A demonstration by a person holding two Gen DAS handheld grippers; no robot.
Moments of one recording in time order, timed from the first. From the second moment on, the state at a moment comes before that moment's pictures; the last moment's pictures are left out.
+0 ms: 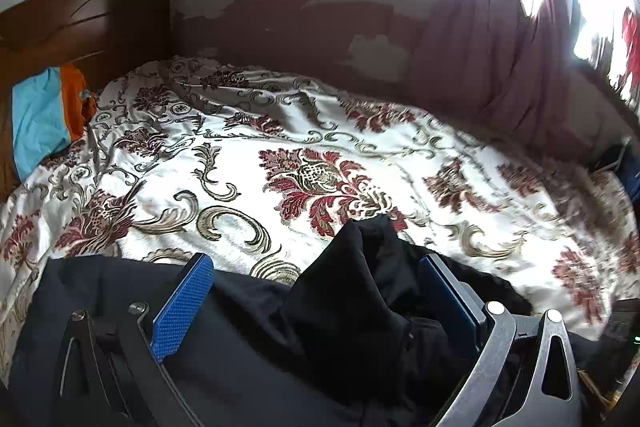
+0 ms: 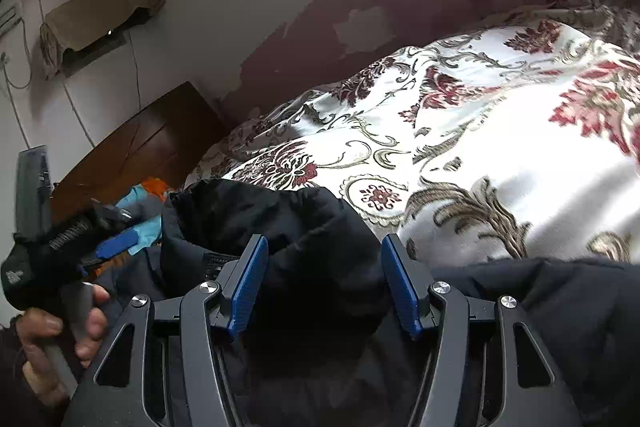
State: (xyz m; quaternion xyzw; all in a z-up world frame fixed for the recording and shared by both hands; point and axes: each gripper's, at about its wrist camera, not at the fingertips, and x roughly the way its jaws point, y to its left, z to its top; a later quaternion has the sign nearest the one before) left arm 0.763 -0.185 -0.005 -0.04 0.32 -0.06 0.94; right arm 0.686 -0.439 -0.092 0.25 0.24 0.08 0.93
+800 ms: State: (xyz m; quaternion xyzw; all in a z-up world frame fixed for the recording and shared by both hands) left arm 0.679 -0.110 -0.027 -0.08 0.33 -0.14 0.93; right arm 0.583 -0.417 -0.052 0.13 0.28 0.05 0.95
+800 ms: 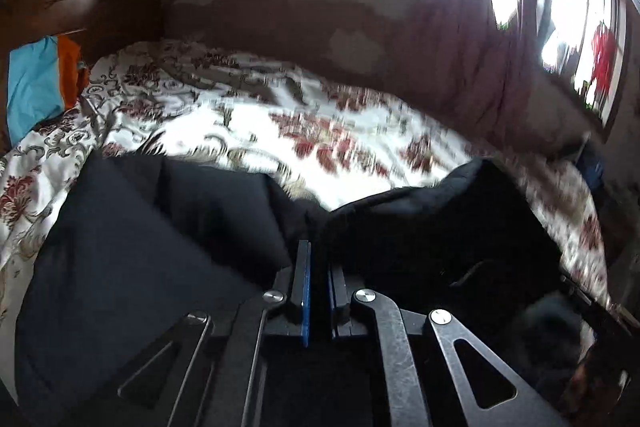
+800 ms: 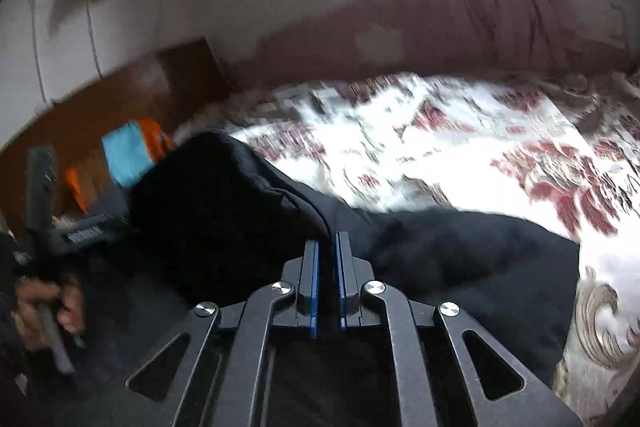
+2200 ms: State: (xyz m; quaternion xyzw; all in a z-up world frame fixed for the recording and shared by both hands) left arm 0.699 -0.193 -0.045 0.00 0.37 -0.13 0.92; right arm 0.589 -0.449 -0.071 0.22 0.29 0.13 0.92
